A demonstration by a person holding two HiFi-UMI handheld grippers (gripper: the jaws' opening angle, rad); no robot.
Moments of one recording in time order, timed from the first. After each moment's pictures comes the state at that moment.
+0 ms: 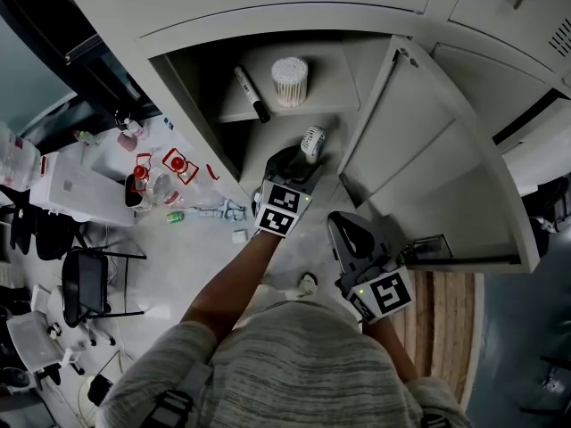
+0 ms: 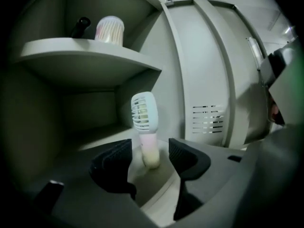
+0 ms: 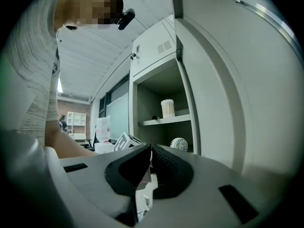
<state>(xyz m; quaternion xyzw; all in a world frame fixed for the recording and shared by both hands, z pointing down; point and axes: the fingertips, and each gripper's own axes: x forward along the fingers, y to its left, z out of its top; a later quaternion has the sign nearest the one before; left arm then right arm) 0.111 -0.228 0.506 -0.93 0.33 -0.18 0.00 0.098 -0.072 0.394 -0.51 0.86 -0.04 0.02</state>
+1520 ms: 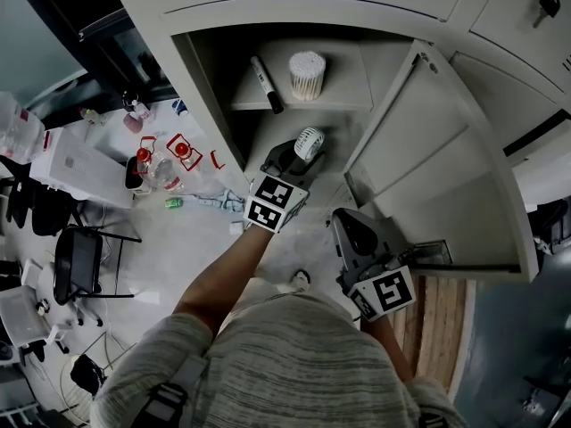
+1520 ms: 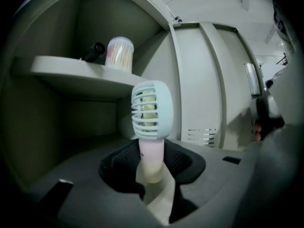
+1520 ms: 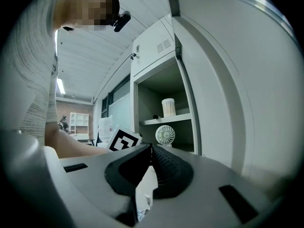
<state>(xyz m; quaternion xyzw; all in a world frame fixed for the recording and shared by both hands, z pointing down) 0.104 -0.219 0.465 -0.94 0.31 -0.11 -0.01 0.104 -0.072 0.403 -0.49 0.87 -0.05 0.01</state>
